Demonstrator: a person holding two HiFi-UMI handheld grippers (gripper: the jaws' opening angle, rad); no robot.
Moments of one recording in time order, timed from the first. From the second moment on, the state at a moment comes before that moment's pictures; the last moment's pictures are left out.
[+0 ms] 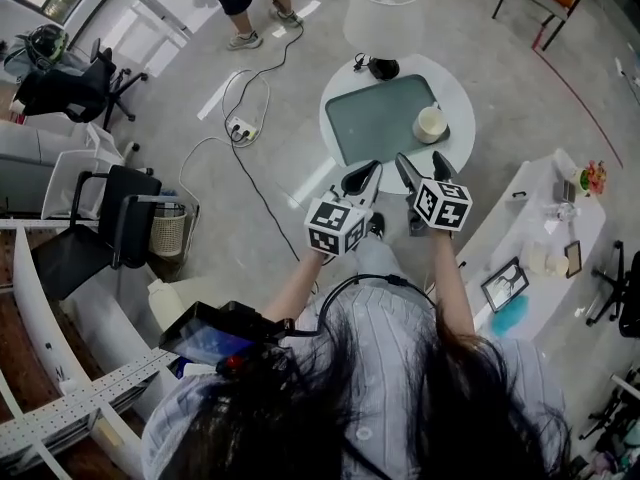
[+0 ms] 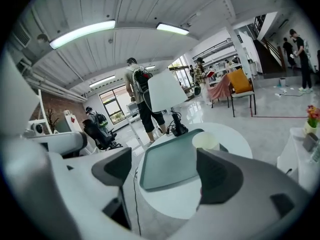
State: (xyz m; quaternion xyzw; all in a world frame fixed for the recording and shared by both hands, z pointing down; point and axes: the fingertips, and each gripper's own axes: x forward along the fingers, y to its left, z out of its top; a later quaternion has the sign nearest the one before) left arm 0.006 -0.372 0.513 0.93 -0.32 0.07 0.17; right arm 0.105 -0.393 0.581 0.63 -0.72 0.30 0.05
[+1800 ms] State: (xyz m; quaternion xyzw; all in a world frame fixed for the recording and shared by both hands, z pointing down) left arm 0.018 -0.117 0.483 0.92 -0.36 0.06 0.15; right arm 0.089 -0.114 0.486 0.58 -0.78 0.26 0.02
